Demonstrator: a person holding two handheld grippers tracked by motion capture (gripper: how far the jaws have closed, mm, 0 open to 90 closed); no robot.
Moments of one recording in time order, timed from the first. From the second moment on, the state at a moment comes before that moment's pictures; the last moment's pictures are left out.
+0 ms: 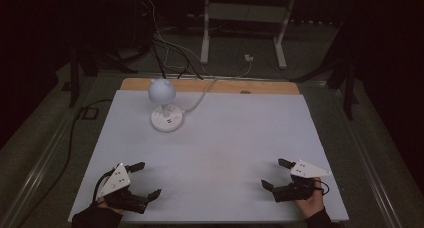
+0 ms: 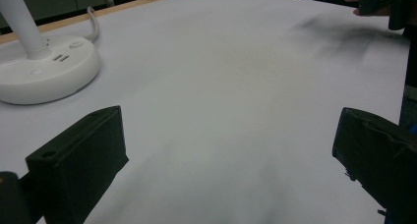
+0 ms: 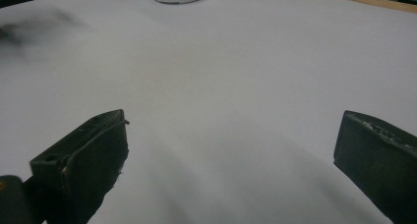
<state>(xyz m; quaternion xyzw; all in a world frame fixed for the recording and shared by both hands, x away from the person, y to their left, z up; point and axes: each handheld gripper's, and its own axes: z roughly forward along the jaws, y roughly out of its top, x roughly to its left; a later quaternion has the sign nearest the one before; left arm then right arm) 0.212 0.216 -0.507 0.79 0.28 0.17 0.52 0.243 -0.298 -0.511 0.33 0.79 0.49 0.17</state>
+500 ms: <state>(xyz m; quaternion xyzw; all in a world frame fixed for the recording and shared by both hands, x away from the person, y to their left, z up) 0.211 0.213 -0.509 0.80 0.27 0.17 0.51 0.243 -0.298 -0.510 0.33 0.79 0.48 0.17</state>
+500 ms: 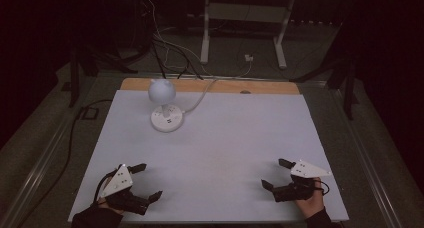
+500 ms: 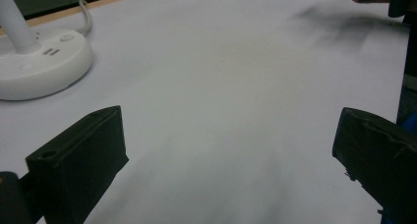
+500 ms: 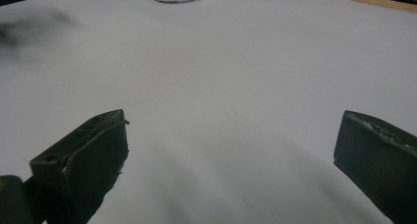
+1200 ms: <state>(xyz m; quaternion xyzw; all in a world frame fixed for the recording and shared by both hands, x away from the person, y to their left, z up) 0.211 0.192 -0.507 0.83 0.24 0.12 0.49 0.240 -0.298 -0.506 0.34 0.78 0.49 0.18</state>
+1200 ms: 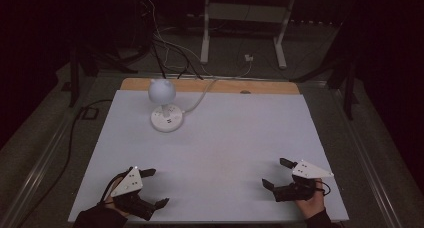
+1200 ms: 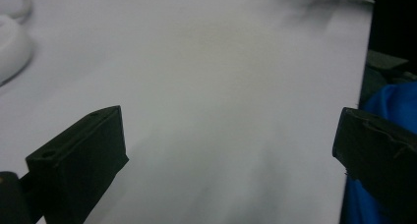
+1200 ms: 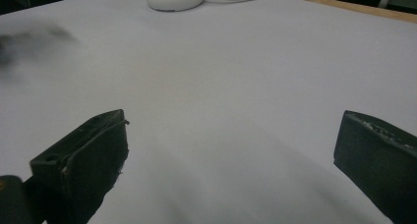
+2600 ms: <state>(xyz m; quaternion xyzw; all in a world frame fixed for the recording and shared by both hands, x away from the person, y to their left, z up) 0.252 0.165 -0.441 0.82 0.24 0.12 0.51 0.238 -0.297 -0.504 0.34 0.78 0.50 0.18</state>
